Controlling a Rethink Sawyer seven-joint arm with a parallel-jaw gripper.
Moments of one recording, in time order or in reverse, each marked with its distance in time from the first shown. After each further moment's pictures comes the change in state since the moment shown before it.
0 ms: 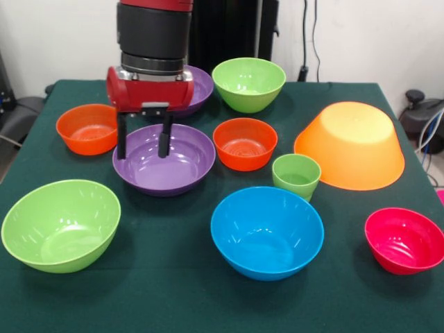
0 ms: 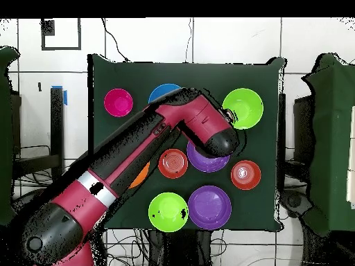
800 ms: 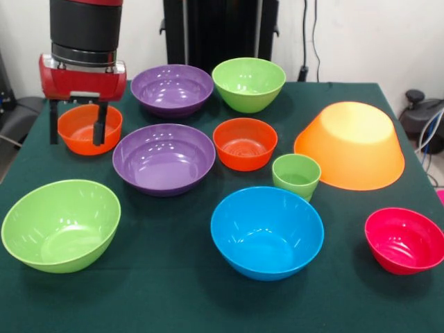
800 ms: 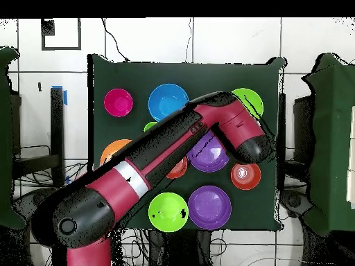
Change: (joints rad) arm -0.120 0.012 0.000 0.000 -0.042 0.000 0.000
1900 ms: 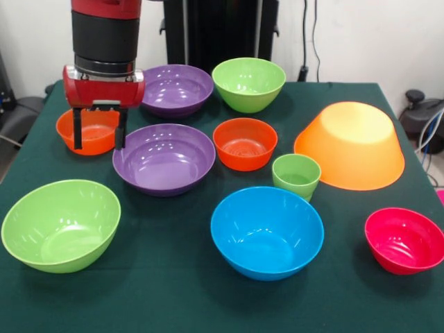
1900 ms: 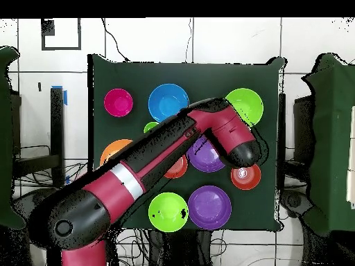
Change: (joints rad) arm 0.039 0.009 0.040 0.037 0.008 0.000 0.000
